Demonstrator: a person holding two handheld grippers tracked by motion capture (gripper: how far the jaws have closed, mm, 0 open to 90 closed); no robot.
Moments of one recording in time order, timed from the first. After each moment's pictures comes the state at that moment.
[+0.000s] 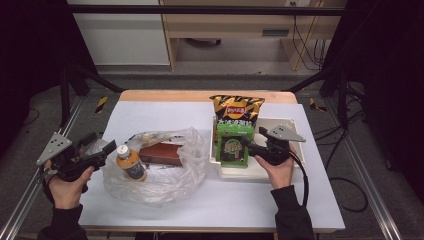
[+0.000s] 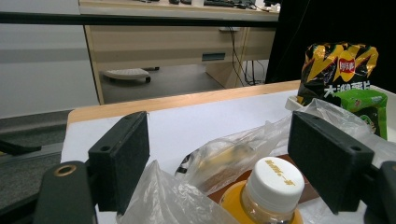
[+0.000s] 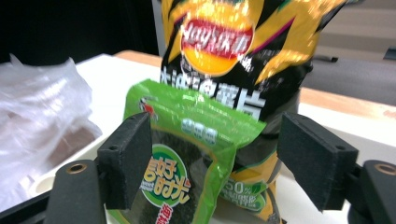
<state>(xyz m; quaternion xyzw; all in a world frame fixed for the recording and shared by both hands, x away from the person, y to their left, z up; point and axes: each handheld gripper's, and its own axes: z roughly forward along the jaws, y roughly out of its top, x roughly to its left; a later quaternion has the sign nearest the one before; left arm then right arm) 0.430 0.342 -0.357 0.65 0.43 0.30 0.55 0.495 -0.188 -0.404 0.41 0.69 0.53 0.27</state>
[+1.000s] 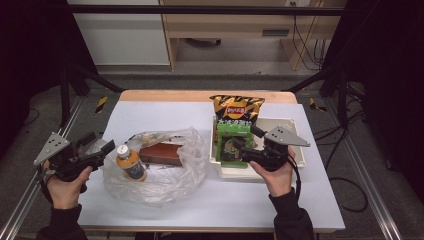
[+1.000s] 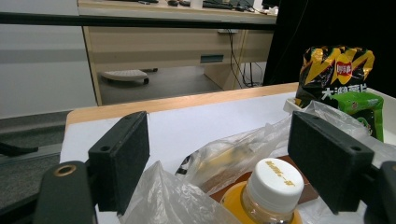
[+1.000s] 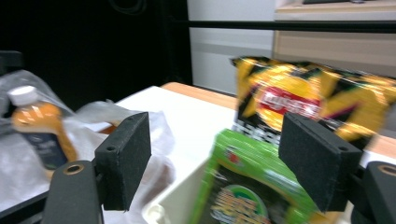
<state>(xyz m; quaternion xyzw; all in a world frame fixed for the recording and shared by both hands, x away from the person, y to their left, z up) 0.429 0.345 -0.357 0.65 0.43 0.30 0.55 0.454 -0.159 -0.355 0.36 0.69 0.58 0.24</state>
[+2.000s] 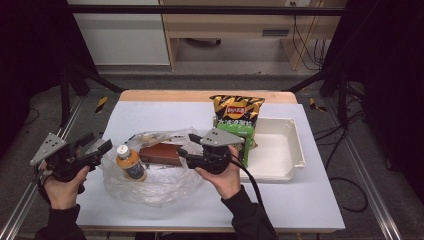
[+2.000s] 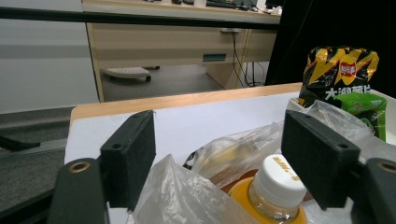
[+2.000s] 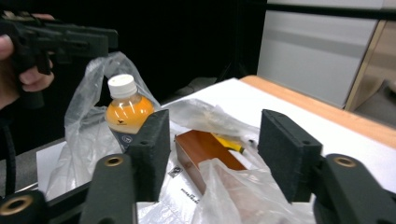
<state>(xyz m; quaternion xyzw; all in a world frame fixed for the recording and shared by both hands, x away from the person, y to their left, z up) 0.428 0.351 -0.357 0.65 0.44 0.29 0.55 0.456 -0.029 -0.356 0.27 0.75 0.58 0.17</state>
